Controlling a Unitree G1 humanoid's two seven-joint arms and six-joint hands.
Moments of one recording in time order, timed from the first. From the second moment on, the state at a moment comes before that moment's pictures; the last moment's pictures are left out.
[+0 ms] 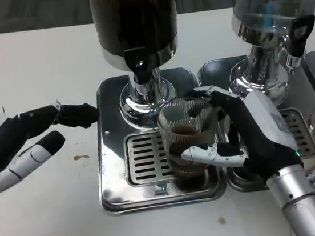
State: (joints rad) left arm -0.21 0.61 0.18 0.66 -0.25 -0.92 -0.84; right arm -0.08 -0.17 0.24 0.19 -0.54 -0.26 -0.23
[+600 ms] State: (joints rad) left arm -0.21 0.60 0.16 0.66 -0.23 -0.95 -0.84; right arm -0.02 -0.16 0.21 0.14 -0.53 -0.28 -0.27
